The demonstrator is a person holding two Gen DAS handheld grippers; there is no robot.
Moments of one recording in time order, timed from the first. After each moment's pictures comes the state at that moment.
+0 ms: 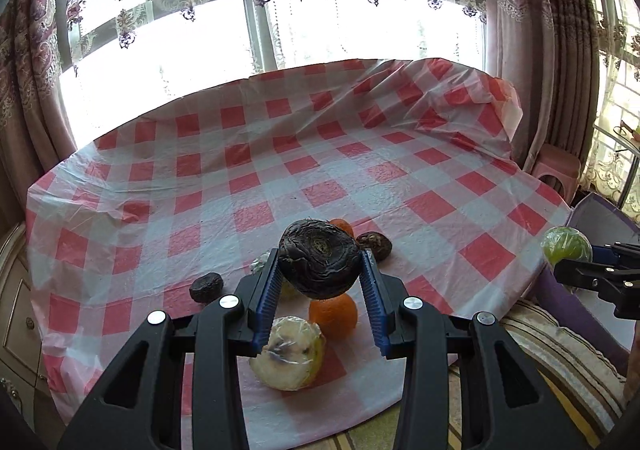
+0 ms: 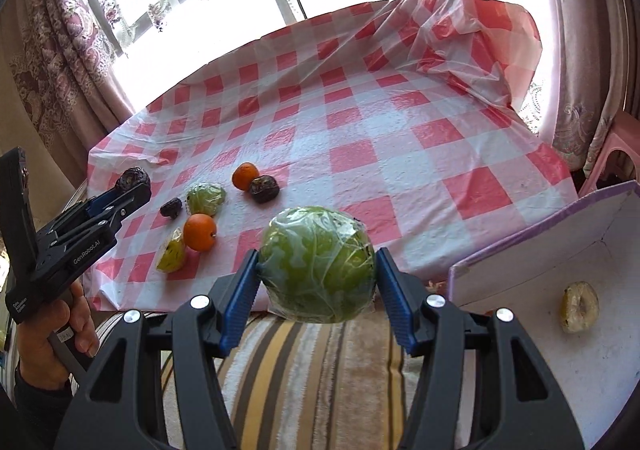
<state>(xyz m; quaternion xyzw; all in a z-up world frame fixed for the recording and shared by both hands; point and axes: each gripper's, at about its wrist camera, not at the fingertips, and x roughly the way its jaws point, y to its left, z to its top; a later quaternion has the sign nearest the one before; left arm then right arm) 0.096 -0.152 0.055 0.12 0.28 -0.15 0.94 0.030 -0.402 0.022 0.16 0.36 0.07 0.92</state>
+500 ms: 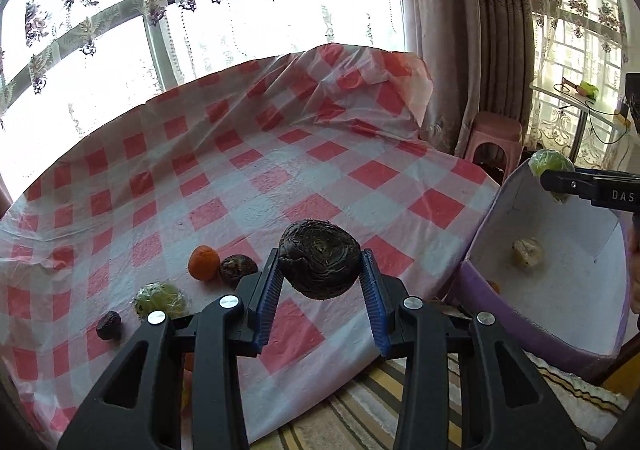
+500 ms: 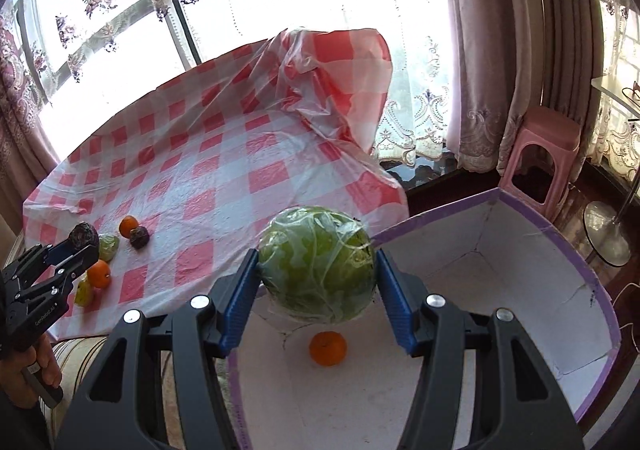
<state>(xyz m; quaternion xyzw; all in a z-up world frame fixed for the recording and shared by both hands) 0.080 -0.260 0.042 0.17 0.28 -0.26 0.91 -0.003 -0.541 0.027 0.16 0.34 -0.08 0.92</state>
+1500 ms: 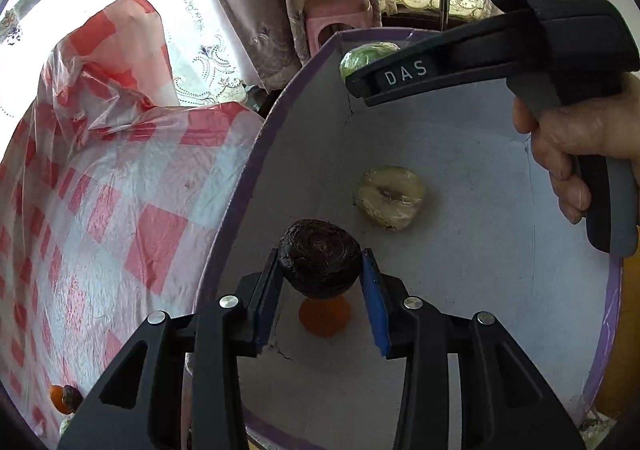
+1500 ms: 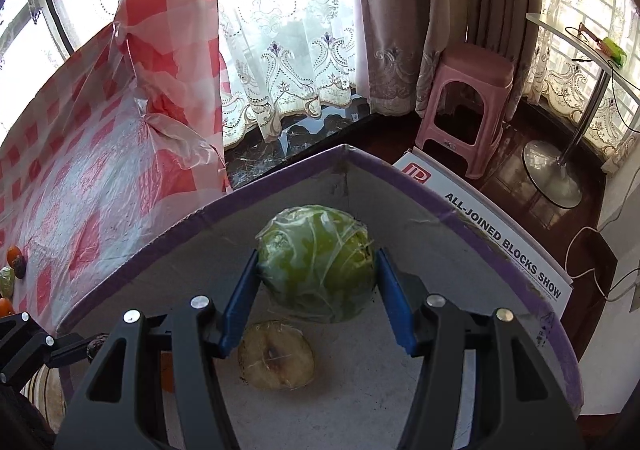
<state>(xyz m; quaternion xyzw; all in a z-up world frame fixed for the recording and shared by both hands) 0.042 -0.497 -0.052 0.38 0.38 -0.44 0.72 0.036 -0.670 -0.062 0.20 0.43 -0.20 0.86</state>
